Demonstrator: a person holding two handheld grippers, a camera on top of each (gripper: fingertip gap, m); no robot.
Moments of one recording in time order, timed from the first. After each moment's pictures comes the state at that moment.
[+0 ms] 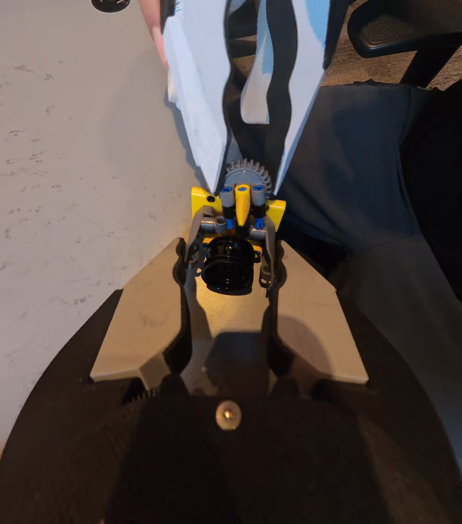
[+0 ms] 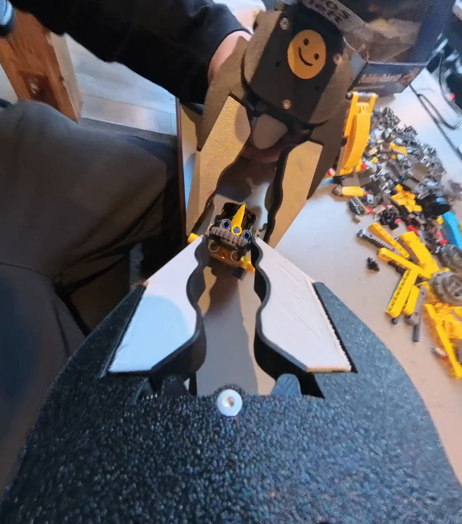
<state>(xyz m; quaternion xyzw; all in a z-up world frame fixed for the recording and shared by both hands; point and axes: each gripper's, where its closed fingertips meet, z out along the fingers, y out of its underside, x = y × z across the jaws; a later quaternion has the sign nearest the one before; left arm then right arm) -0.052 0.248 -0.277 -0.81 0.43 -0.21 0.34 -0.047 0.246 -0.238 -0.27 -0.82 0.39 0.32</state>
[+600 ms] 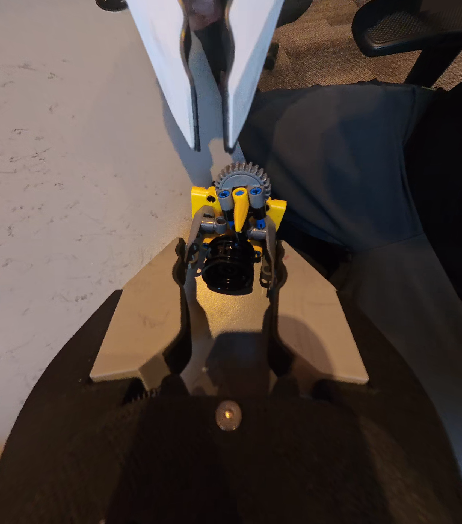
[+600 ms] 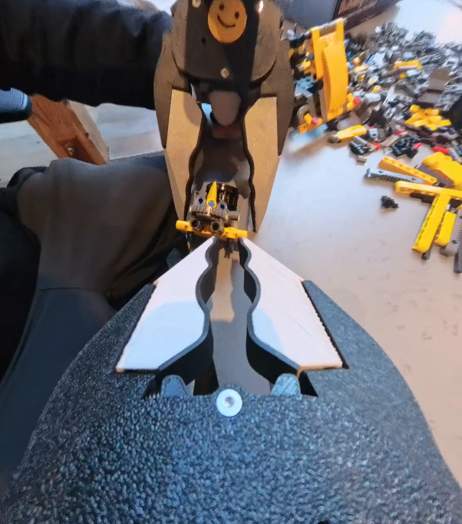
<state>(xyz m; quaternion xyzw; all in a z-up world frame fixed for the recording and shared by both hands) -0.052 0.249 -0.277 -0.81 0.43 -0.21 0.34 -0.038 0.273 -0.234 -0.40 -0.77 0.44 0.23</state>
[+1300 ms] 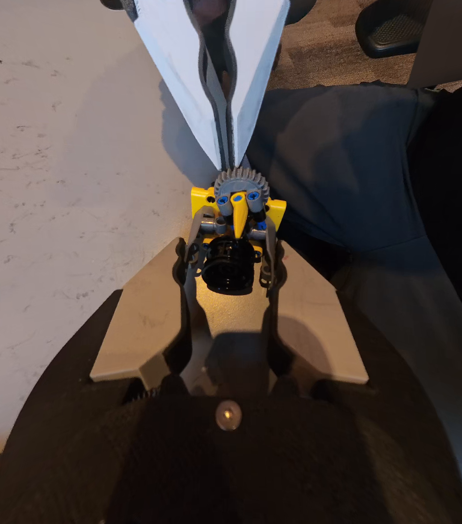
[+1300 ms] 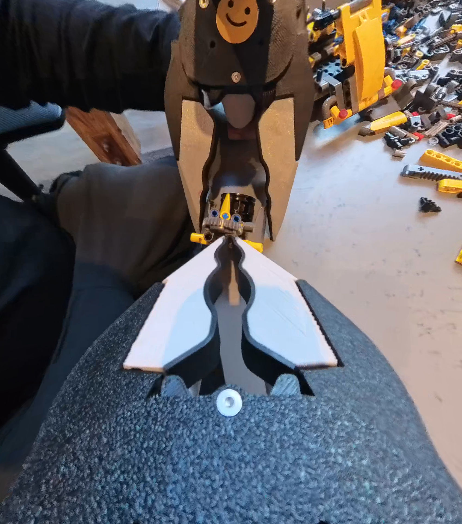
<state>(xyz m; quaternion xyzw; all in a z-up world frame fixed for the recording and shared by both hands) -0.054 0.249 -0.277 -0.81 0.42 -0.20 0.34 -0.044 0.259 -0.234 -0.40 -0.79 0.44 0.15</state>
